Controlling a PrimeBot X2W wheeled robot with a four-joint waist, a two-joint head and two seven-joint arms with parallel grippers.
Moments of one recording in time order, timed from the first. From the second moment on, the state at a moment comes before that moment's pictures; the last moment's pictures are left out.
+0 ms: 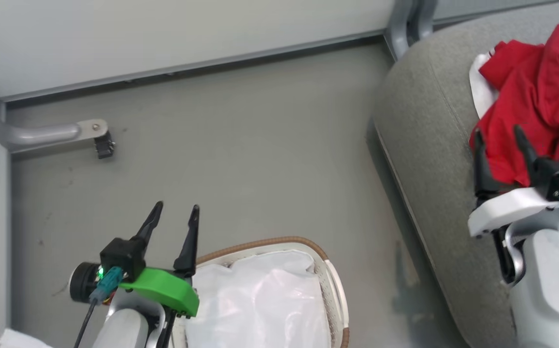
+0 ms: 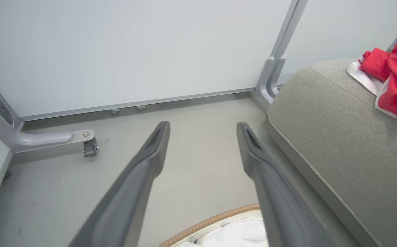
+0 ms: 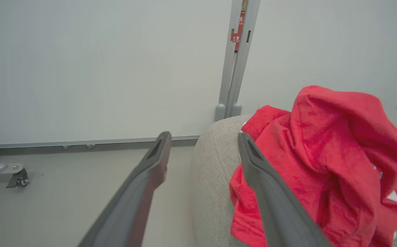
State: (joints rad) left arm -0.23 0.13 -0.29 0.41 -0.31 -0.13 -0.26; right arm -0.43 -0.10 -0.14 0.43 0.06 0.13 -0.26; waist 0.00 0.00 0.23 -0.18
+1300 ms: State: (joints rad) left arm 0.01 0.04 -0.02 0.43 -0.35 -0.13 -0.23; right arm -0.13 -0.04 -0.04 0.48 0.21 0.13 -0.22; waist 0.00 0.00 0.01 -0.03
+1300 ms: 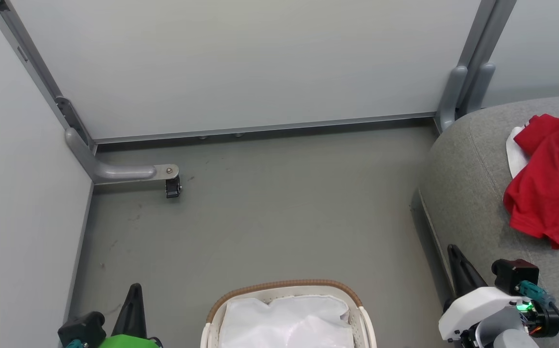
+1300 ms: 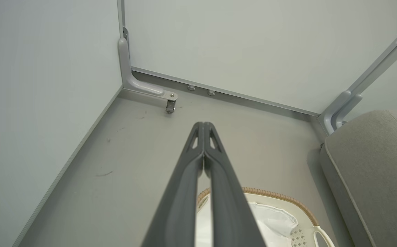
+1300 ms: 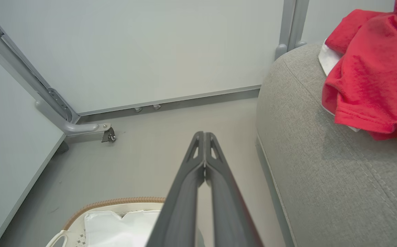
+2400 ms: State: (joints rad) left arm -0.02 0.04 0.03 0.36 -0.86 -0.13 -0.09; right arm -0.12 -0.04 -0.06 0.38 0.77 0.13 -0.09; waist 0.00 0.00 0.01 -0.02
